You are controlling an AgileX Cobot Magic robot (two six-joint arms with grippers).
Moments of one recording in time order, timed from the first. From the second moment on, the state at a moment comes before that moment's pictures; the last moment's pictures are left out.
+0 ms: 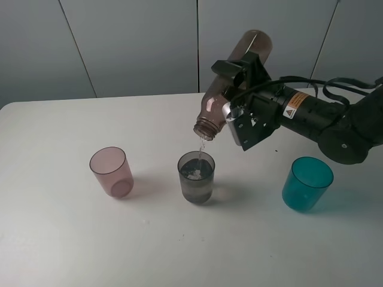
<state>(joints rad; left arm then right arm) -0.02 0.00 -0.51 0.02 1.08 -0.02 0.36 1.88 -0.62 -0.43 -1.15 -1.81</state>
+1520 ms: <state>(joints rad) -0.02 0.00 -0.51 0.02 1.08 -0.02 0.34 1.88 -0.72 -0.31 -0.92 -0.06</state>
